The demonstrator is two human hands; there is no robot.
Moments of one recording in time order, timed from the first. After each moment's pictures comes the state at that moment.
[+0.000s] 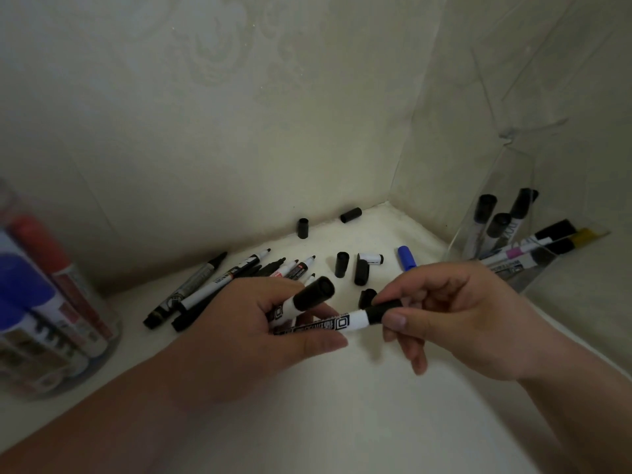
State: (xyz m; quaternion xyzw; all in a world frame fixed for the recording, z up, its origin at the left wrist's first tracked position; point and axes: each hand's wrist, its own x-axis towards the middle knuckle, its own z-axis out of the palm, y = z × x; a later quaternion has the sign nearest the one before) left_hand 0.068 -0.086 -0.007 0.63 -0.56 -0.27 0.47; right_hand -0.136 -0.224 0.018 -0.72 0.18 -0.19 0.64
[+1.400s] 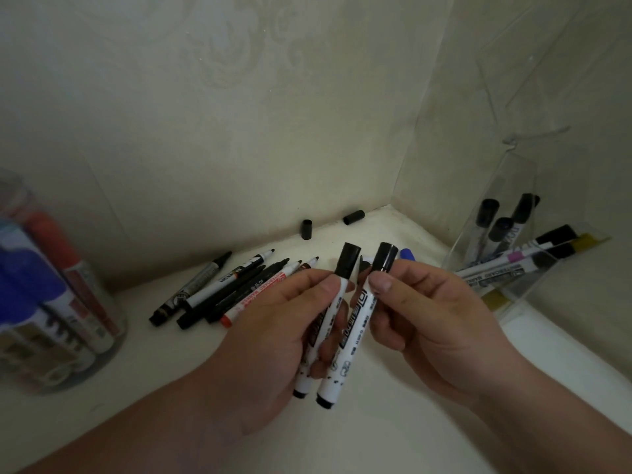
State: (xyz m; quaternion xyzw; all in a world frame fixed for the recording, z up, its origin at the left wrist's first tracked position) left_hand 0.032 -0.095 -0.006 0.46 -0.27 -0.54 0.65; right_hand -0.108 -0.203 -0.001 -0.56 0.19 -0.28 0.76
